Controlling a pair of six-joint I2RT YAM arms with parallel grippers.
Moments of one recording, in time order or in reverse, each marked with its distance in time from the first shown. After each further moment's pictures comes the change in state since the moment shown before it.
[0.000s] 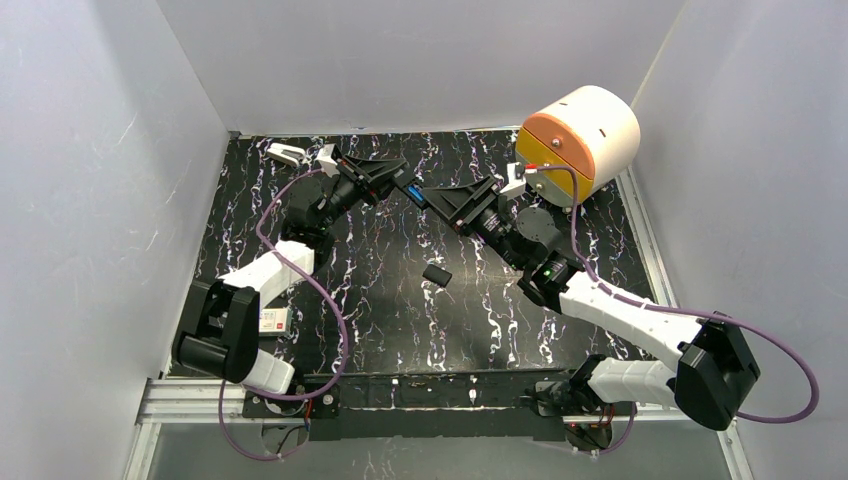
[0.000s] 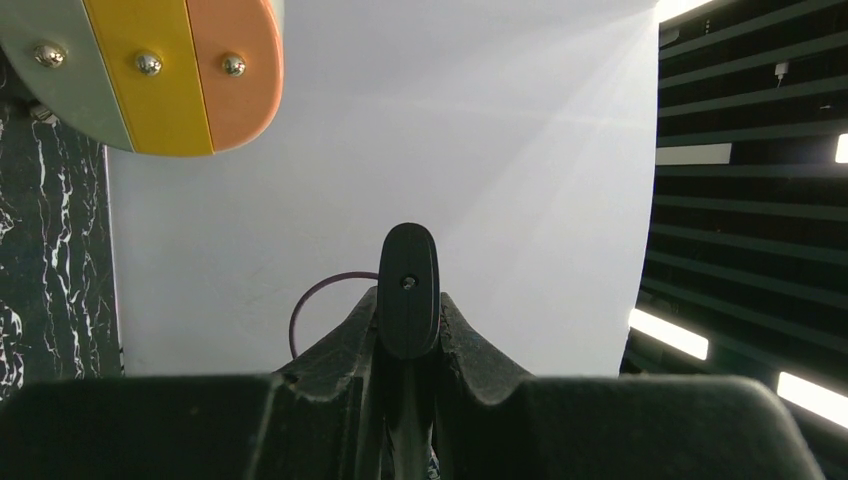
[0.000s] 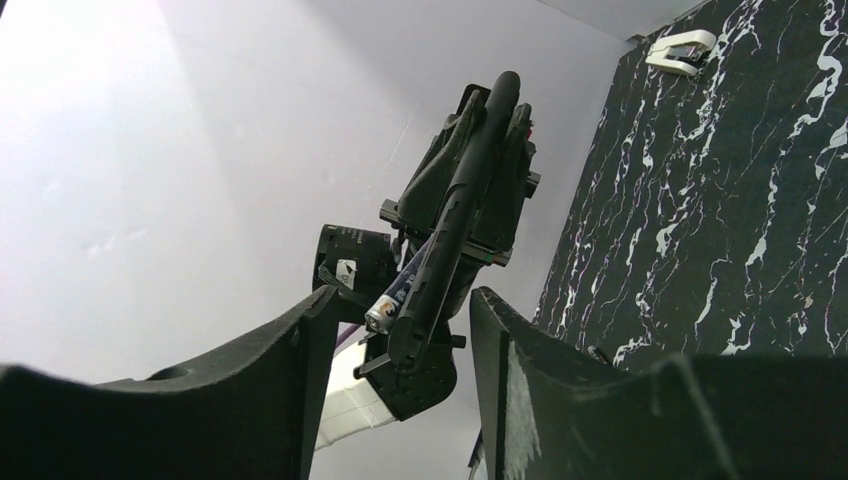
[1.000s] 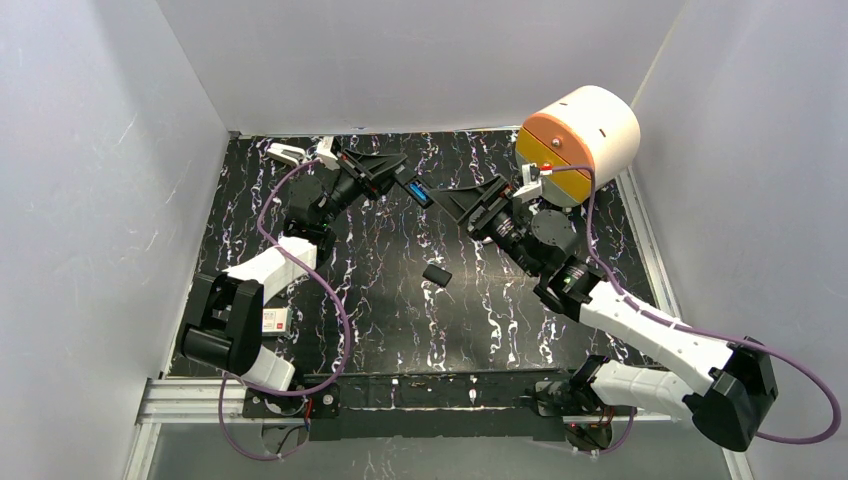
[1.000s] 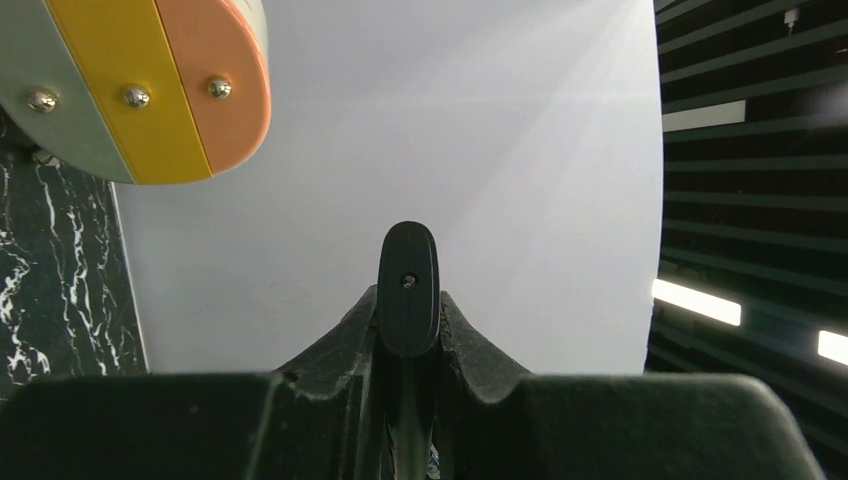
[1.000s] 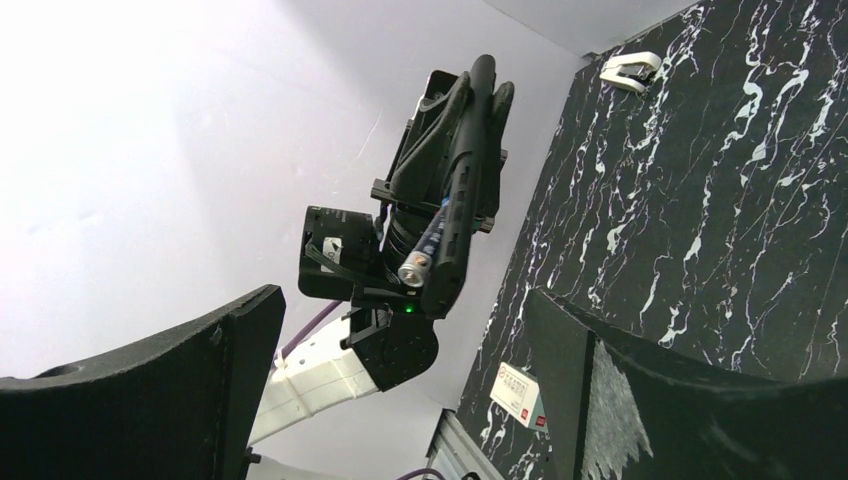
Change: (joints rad) left arm 0.000 0.036 0.026 0.066 0.002 0.081; right arm 0.011 -0.138 0.018 -0.203 0.037 -0.118
